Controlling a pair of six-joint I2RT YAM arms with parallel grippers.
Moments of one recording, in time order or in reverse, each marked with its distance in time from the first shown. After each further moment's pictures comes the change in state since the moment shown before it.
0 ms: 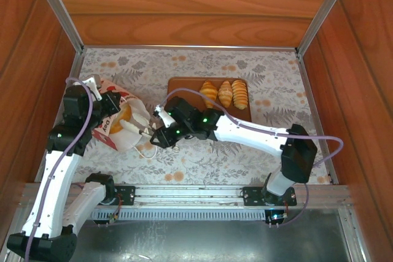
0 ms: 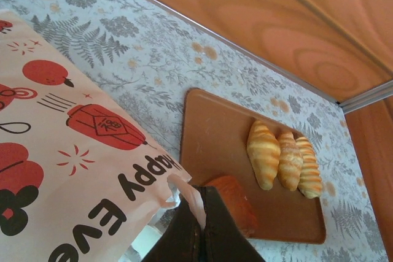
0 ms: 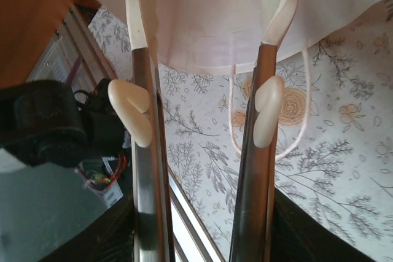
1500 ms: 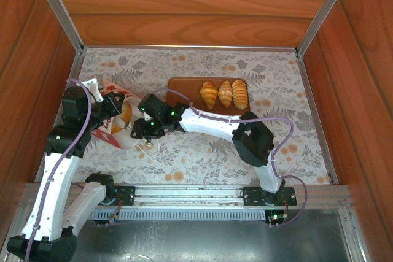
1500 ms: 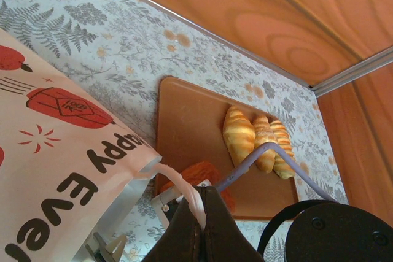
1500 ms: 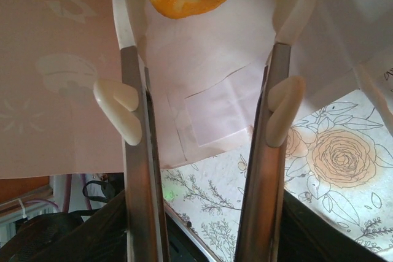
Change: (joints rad) left arm 0.000 -0.019 0.000 -0.002 0.095 0.003; right arm -0.009 0.402 0.324 0.012 -0.020 0.364
